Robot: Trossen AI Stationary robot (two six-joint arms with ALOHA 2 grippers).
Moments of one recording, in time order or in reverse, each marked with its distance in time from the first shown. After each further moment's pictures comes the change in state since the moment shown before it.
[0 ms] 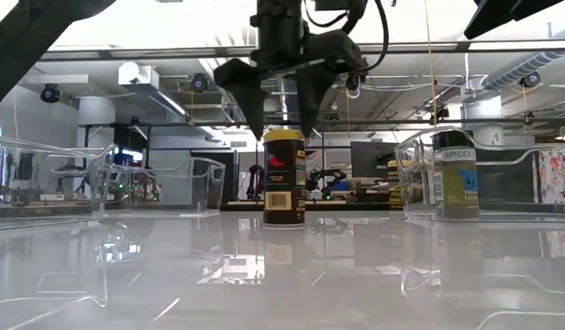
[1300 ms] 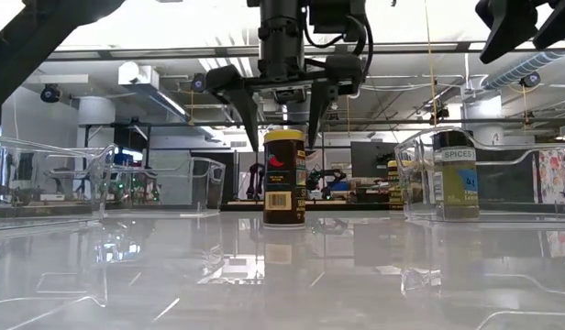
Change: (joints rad) left arm 0.067 0.000 -0.050 0.040 0.164 -0.396; right arm 0.029 0.001 -0.076 0.002 -0.028 0.056
